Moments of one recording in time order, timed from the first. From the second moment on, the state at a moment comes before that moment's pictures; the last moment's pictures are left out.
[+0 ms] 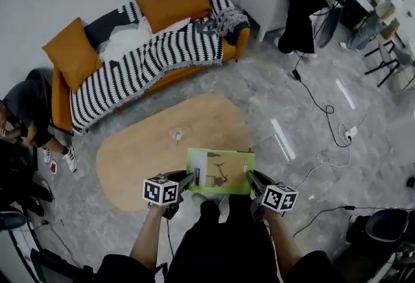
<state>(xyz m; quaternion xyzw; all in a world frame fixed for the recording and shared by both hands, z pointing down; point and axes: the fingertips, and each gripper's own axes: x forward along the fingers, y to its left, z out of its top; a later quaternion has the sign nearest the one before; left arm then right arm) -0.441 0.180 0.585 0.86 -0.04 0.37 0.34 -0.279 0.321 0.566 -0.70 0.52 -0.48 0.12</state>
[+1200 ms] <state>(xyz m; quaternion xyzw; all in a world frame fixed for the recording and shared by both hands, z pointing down) -0.068 0.327 0.561 0.86 0.03 0.40 0.30 0.072 0.494 0.548 -0.73 0.48 -0.45 0.19</state>
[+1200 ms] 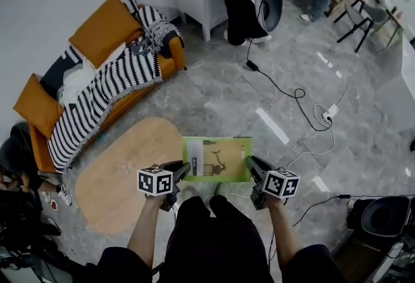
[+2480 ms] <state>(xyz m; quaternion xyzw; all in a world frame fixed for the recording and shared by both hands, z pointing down) 0.118 0.151 0.590 0.85 -0.02 0.39 0.35 0.281 0.294 0.571 -0.70 0.51 -0.48 0.15</state>
